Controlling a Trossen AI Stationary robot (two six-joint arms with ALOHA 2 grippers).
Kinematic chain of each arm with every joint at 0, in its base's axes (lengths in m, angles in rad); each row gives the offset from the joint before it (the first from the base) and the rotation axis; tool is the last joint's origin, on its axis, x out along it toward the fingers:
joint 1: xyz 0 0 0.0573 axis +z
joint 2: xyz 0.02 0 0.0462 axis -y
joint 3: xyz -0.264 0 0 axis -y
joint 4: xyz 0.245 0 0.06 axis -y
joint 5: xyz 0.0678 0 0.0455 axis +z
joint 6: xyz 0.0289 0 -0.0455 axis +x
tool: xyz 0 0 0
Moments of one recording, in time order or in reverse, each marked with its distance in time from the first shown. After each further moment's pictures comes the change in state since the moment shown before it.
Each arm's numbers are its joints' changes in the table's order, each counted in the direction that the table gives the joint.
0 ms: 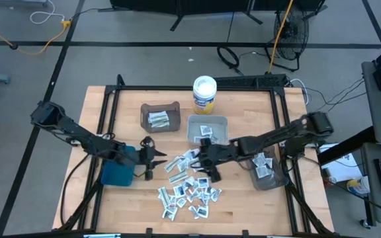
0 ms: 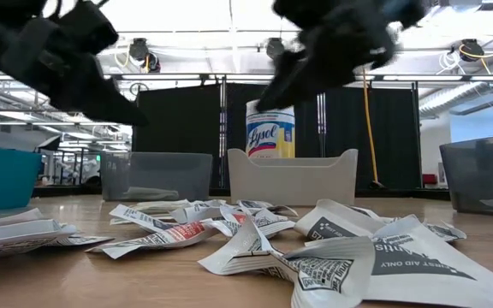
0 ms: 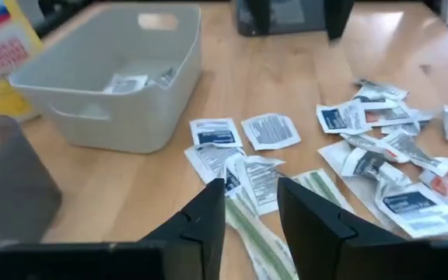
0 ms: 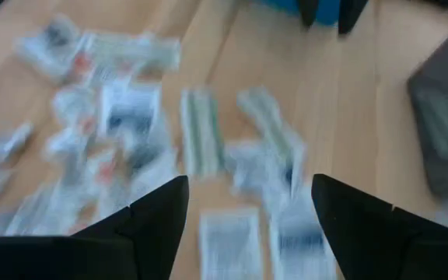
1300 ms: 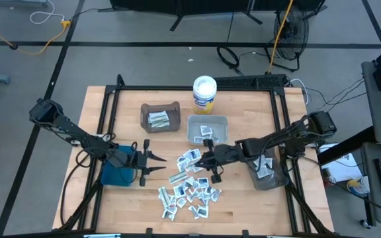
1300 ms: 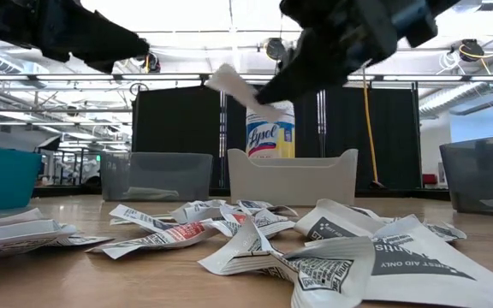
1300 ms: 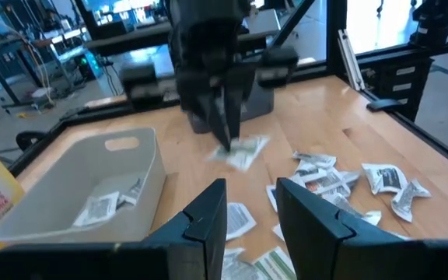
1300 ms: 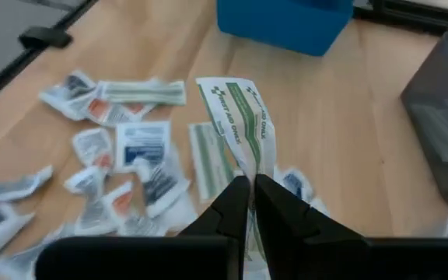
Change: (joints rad) left arm -0.097 0.088 -0.013 0.224 -0.014 0.307; right arm 0.005 0.008 -0.130 0.281 -0.003 0.080
